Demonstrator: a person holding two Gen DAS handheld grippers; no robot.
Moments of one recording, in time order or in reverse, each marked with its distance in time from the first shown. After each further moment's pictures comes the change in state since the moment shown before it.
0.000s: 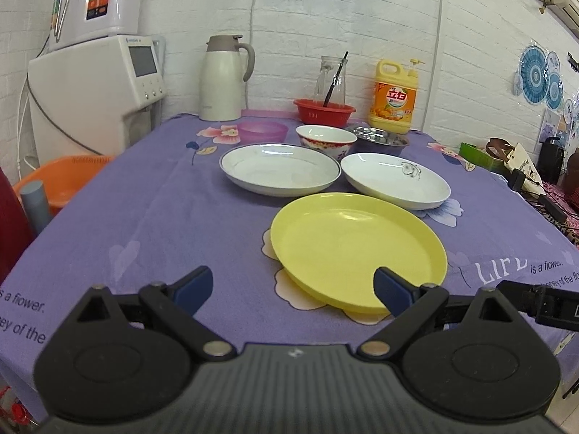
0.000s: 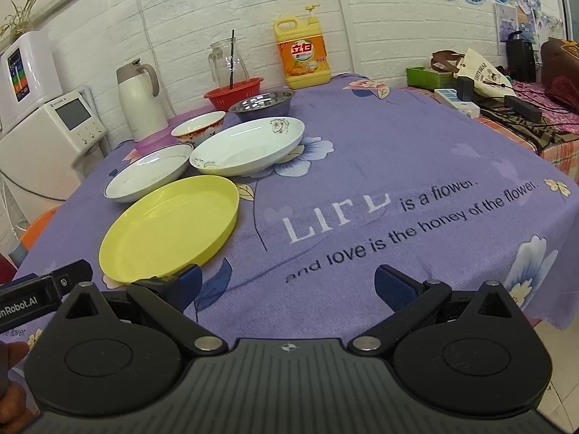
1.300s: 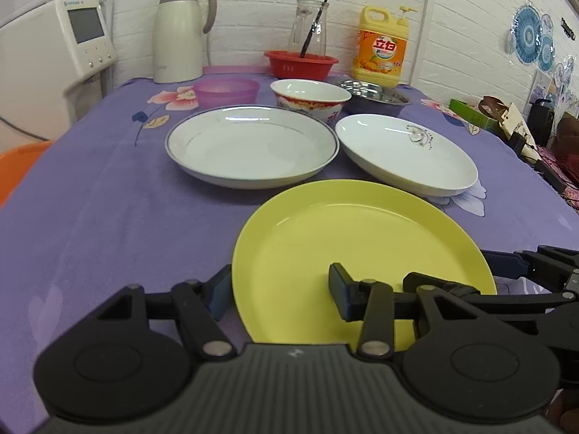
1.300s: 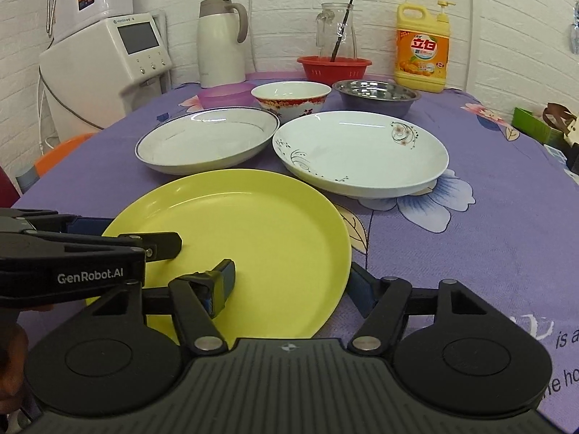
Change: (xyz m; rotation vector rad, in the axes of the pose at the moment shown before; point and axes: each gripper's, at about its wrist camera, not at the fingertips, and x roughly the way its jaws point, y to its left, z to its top) left arm 0.104 0.007 0.034 0.057 0.165 -0.086; right arm 0.104 0.066 0.030 -0.288 0.075 0.153
